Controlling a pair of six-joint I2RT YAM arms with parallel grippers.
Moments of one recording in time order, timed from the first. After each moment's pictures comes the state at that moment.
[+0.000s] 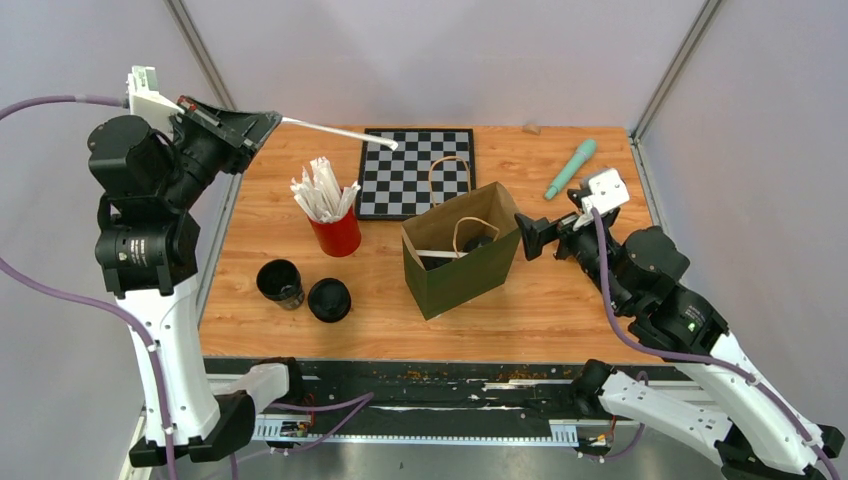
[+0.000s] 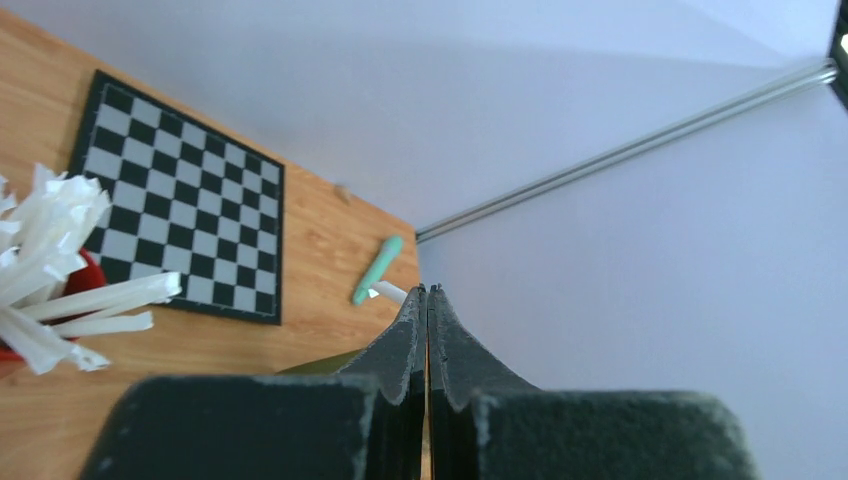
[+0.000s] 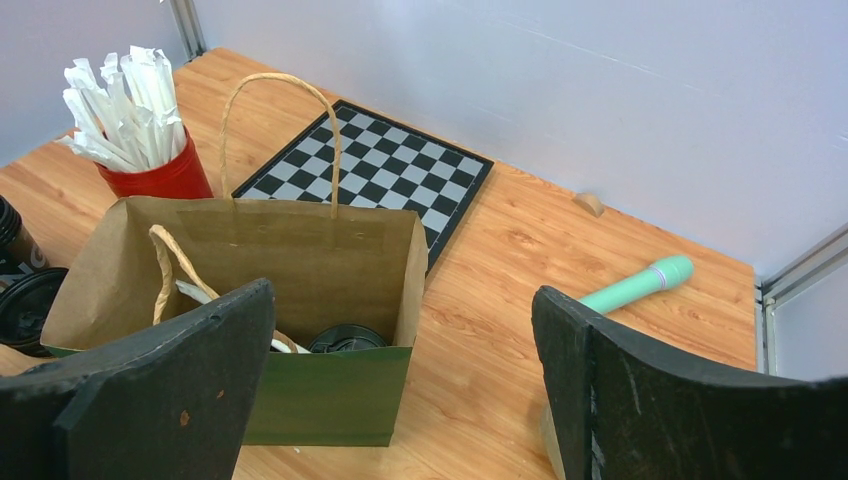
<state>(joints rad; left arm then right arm) 0.08 1.11 1.86 -0.79 0.39 -0.95 0.84 0.72 1.13 -0.43 0.39 -0.11</state>
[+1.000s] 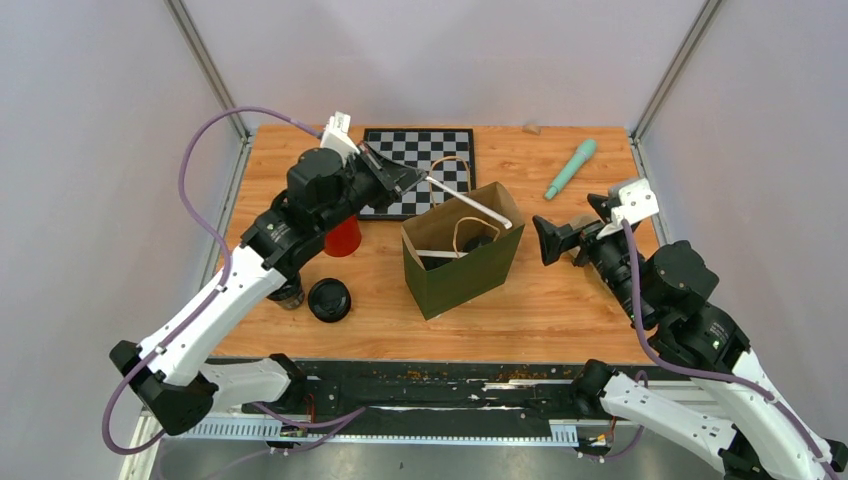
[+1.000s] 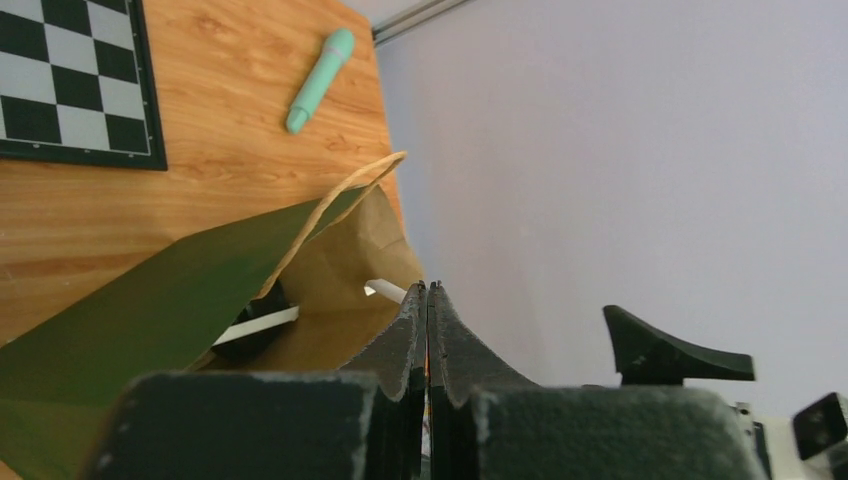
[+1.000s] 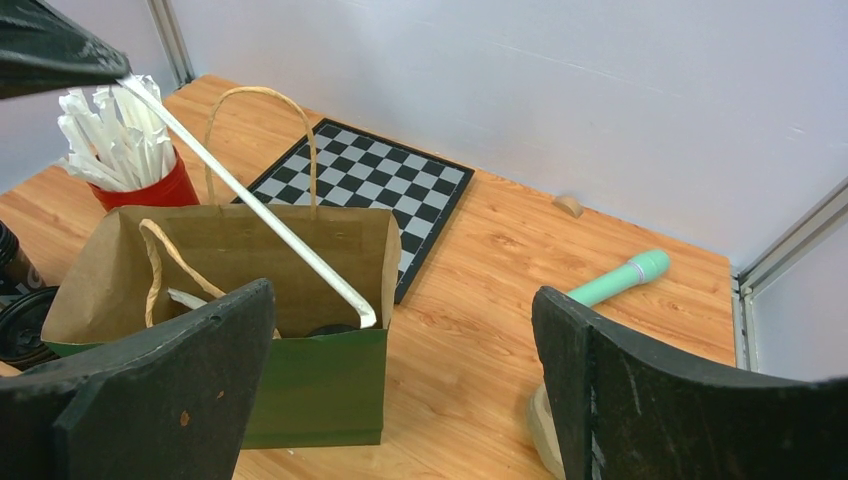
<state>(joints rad) -0.69 1.17 1.36 -0.33 -0.01 -1.07 0.84 0.63 1.13 -0.46 0.43 -0.10</state>
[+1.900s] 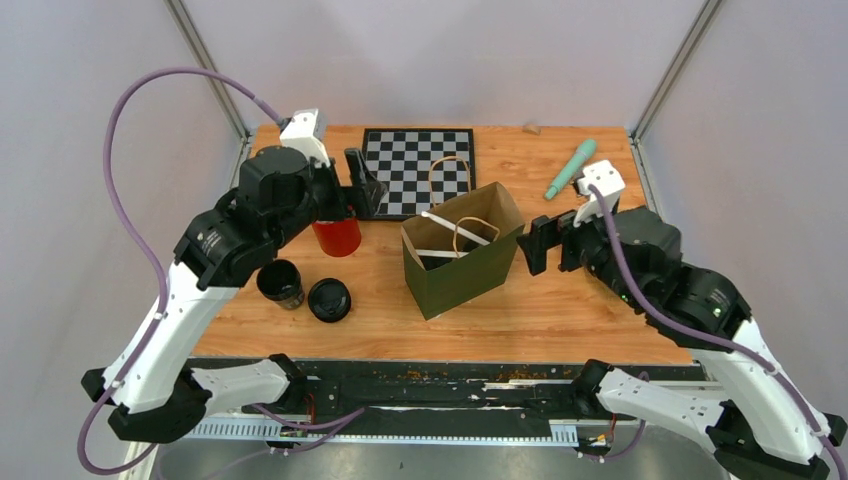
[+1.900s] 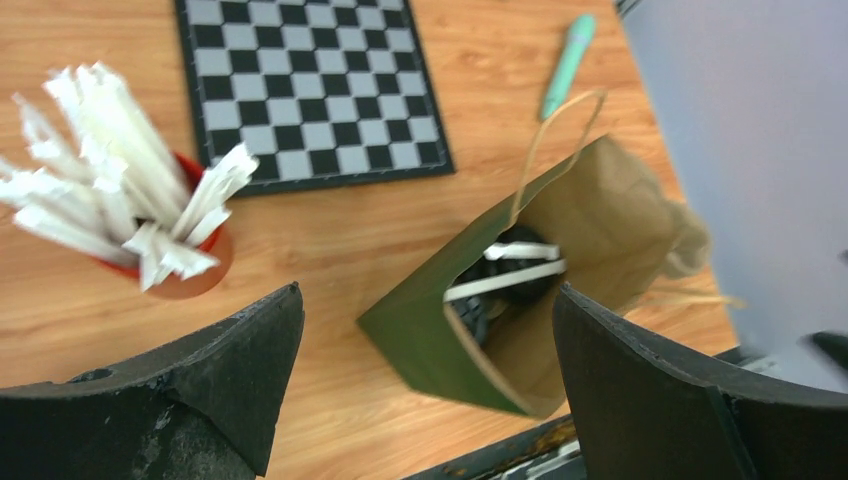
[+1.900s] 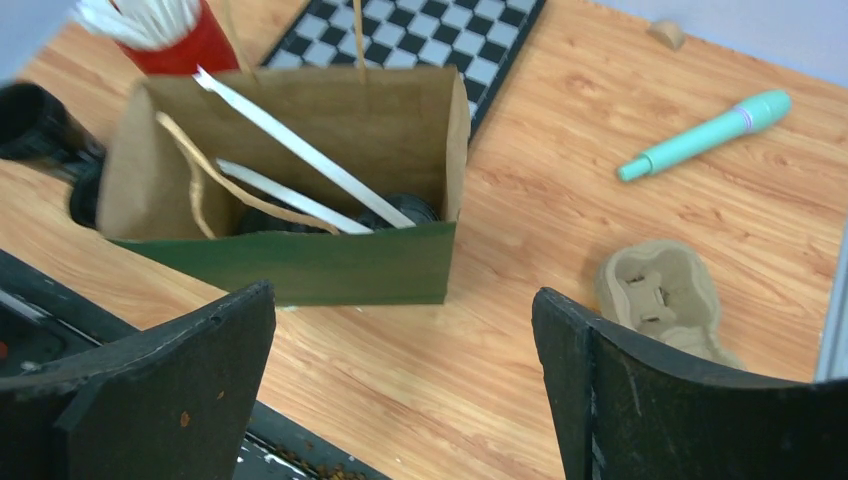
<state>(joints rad) -0.72 1.14 1.69 -0.89 -0.25 -0.52 0.84 0.84 1.36 -0.90 0.36 0.14</state>
